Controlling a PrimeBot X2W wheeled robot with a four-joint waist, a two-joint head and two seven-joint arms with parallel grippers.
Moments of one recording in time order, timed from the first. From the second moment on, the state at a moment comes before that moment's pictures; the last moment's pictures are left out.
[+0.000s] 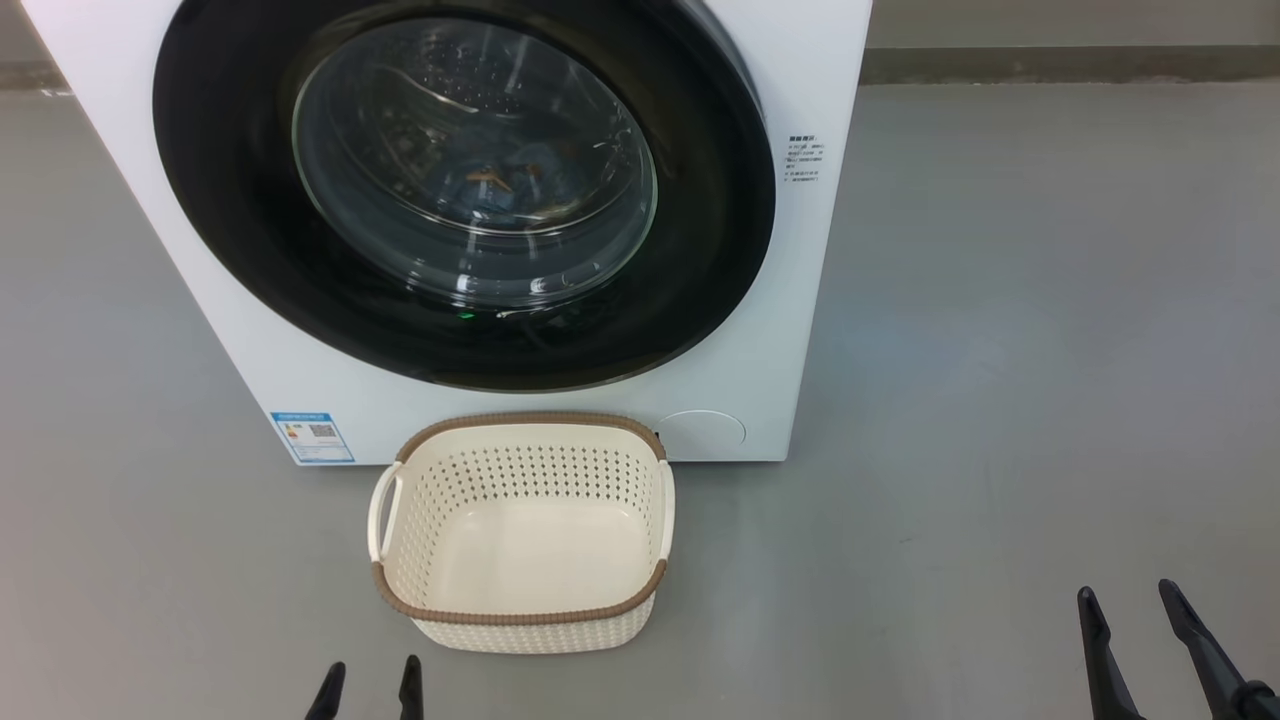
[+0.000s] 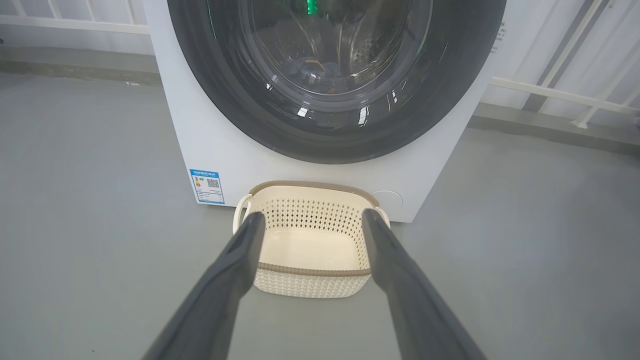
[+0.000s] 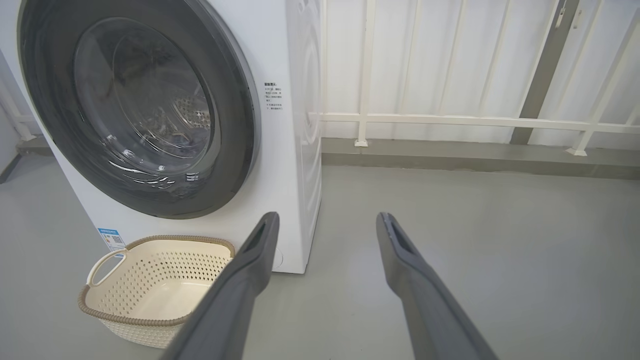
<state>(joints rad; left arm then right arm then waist) 0.12 0.04 -0.15 0.20 -0.27 -0.01 -0.26 0.21 -0.09 -0.19 -0.02 0.13 0.14 -0.26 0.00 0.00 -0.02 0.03</state>
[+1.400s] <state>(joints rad) 0.14 0.03 -0.12 0.22 -0.47 -0.04 -0.20 0.19 -0.05 -0.19 0.11 0.35 0.14 -0.19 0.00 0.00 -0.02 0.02</state>
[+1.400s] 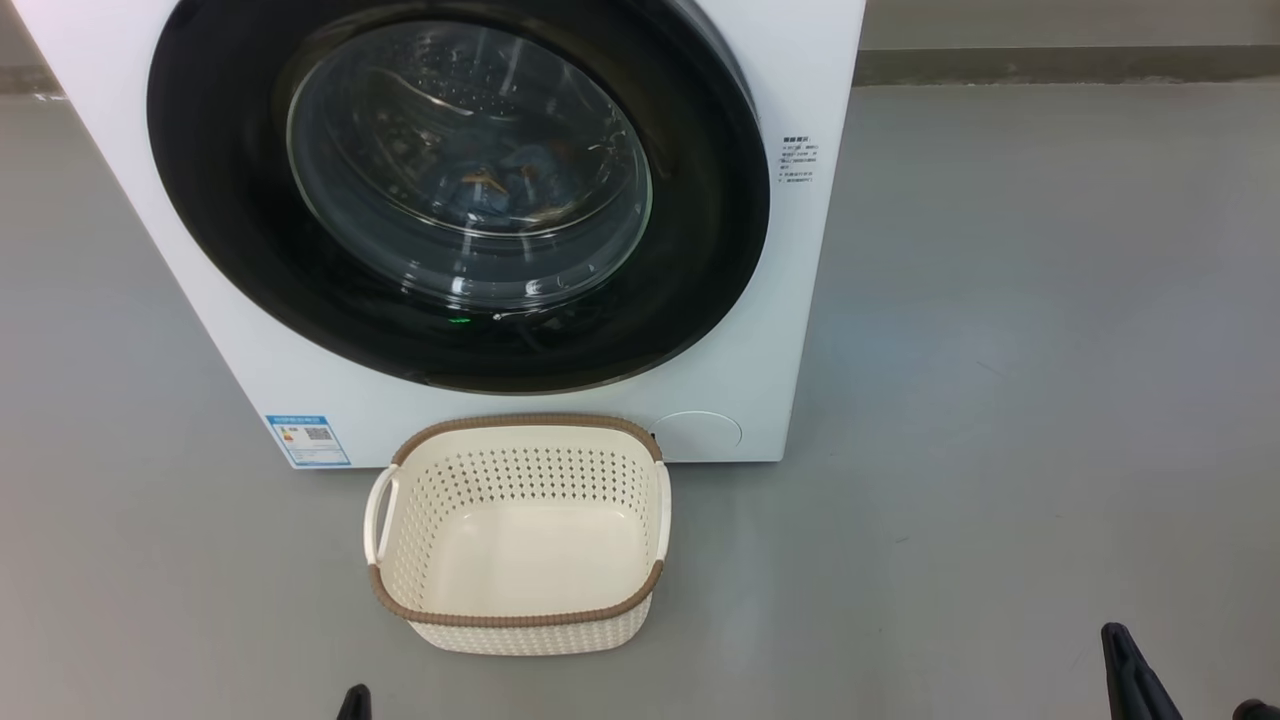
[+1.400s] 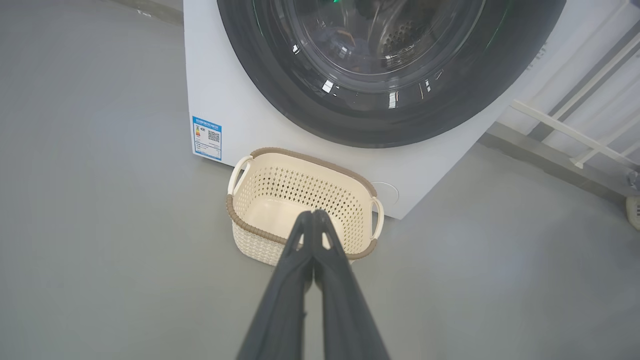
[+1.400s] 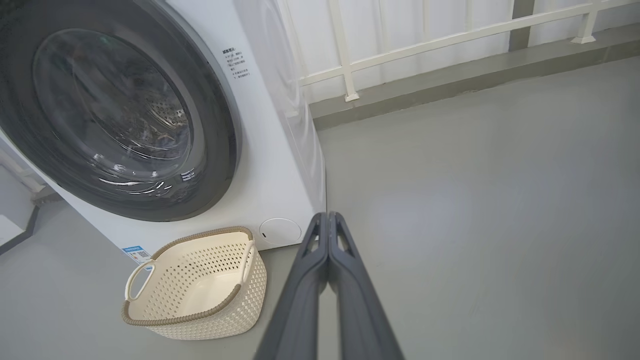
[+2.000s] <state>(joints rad) 0.10 0.04 -0.09 0.23 -0.67 -0.06 -0.15 0.15 -0.05 -0.18 0.13 0.56 0.14 -0.14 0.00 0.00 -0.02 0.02</state>
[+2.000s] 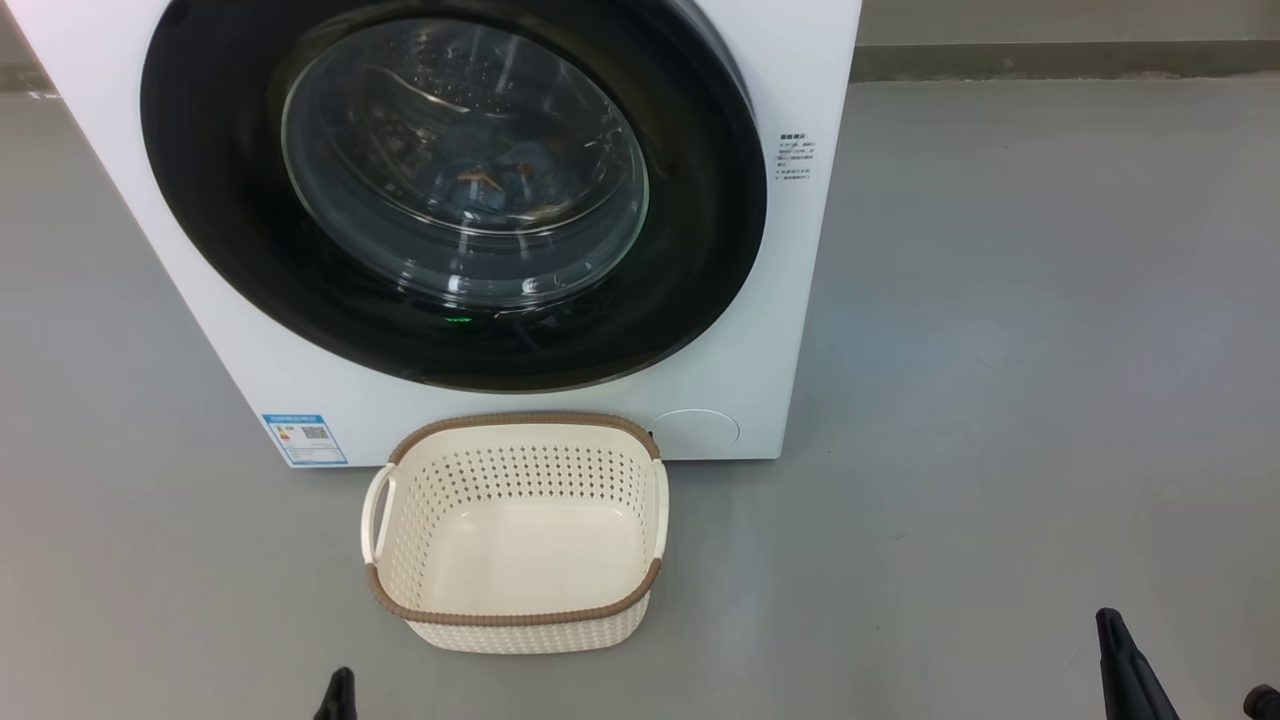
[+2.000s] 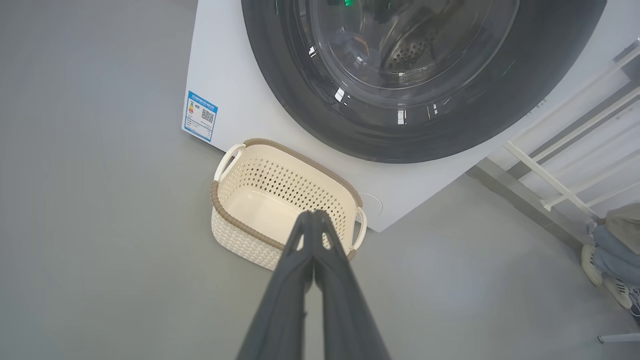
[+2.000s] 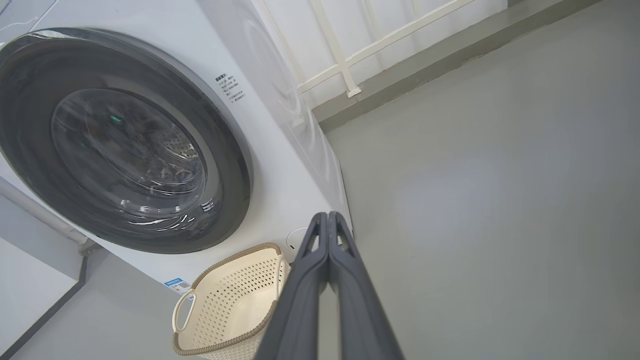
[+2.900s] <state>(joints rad) 0.05 0.04 -0.05 0.23 -0.95 -0.08 -0.08 0.09 -0.05 -0.17 0.17 0.87 0.14 -0.07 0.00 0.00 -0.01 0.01</state>
